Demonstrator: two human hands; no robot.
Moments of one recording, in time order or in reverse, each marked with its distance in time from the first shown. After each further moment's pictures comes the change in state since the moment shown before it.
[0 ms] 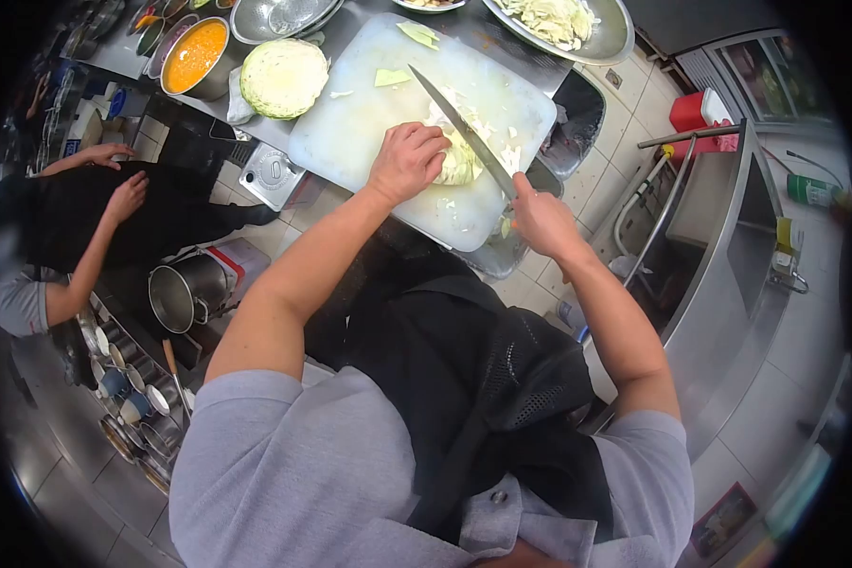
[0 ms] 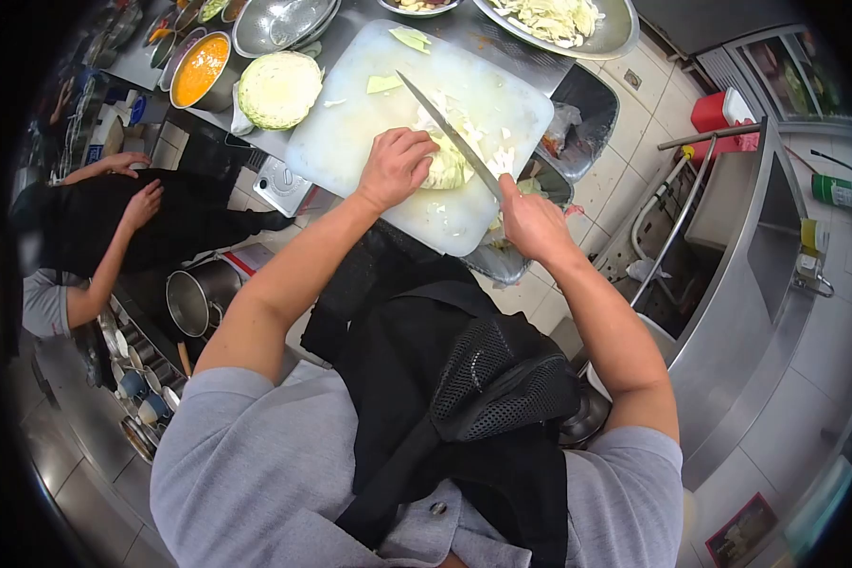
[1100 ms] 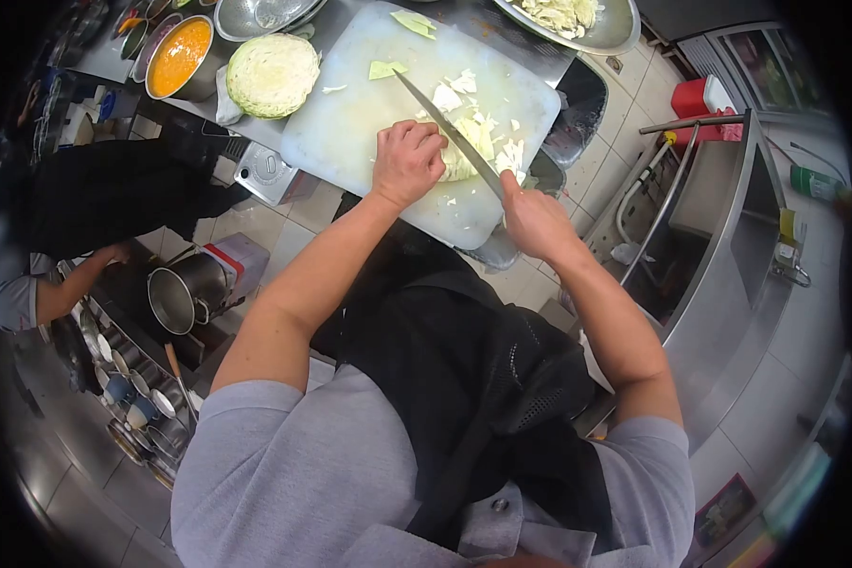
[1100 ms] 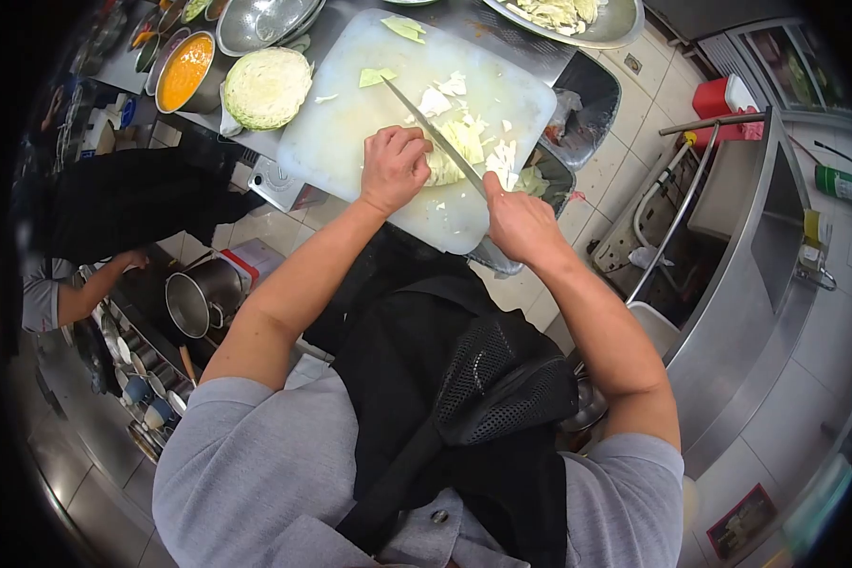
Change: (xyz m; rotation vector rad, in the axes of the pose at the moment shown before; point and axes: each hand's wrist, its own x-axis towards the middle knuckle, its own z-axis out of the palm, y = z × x) left_hand -0.003 0.004 0.019 0.104 0.079 -0.122; right_hand 0.007 -0.027 -0.006 -0.036 -0.087 0.005
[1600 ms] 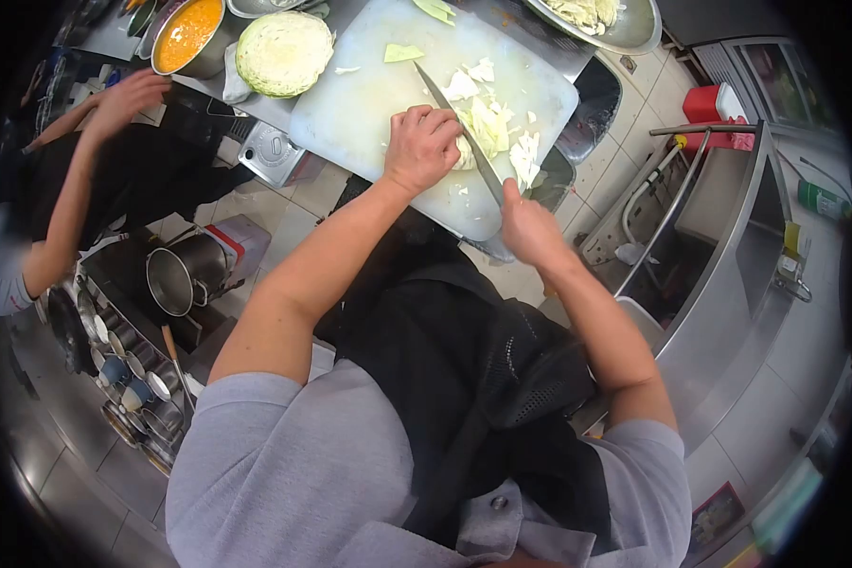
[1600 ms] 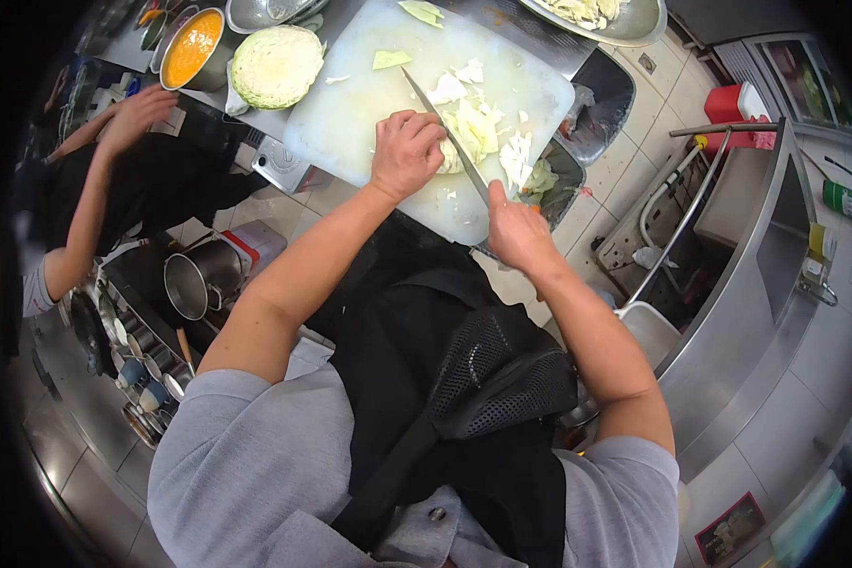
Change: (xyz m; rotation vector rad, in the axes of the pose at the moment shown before) left_hand 0.004 0.001 -0.002 -0.010 0.010 -0.018; right_hand 0.007 0.003 0.057 0.088 0.042 -0.007
